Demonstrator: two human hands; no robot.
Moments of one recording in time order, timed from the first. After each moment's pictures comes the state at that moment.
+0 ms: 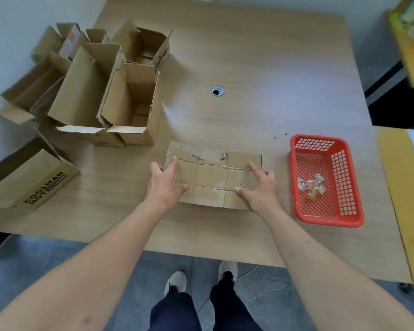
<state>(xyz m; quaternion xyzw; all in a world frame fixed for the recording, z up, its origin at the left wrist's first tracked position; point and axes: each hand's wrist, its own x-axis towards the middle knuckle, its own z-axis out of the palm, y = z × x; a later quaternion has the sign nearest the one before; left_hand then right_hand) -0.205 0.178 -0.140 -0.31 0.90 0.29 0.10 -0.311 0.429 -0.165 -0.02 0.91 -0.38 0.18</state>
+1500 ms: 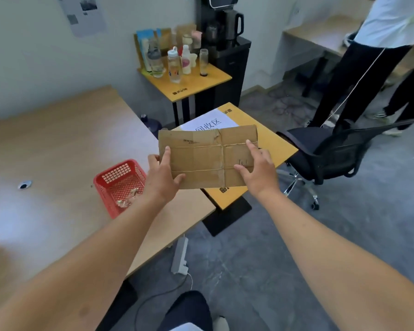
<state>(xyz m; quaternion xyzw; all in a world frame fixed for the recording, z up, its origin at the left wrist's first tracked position) -0.256 0.677 0.053 0.11 0.93 0.33 0.05 -0.178 0.930 0.051 0.19 0.91 -0.33 -0.14</state>
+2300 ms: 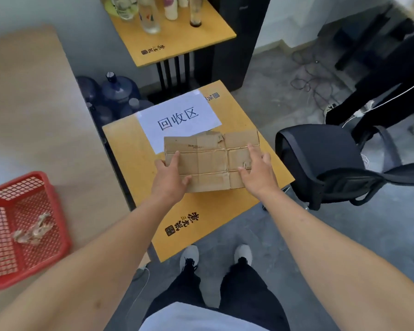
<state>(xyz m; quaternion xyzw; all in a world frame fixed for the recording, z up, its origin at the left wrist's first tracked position) -0.454 0.959 -0.084 -0.02 0.93 0.30 0.21 -0.419 1.208 -0.080 0.23 0.92 -0.29 0.11</state>
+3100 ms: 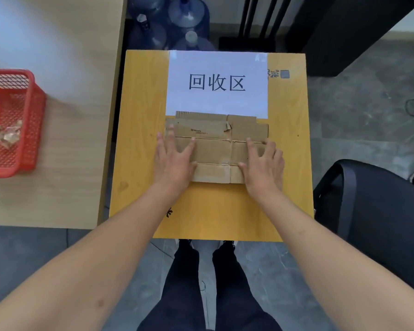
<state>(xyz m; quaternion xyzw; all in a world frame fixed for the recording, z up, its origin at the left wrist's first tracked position) -0.490 1.029 -0.203 -0.16 0.97 0.11 0.14 -0.551 1.249 -0.206 -0.11 0.98 -0.07 0.14</state>
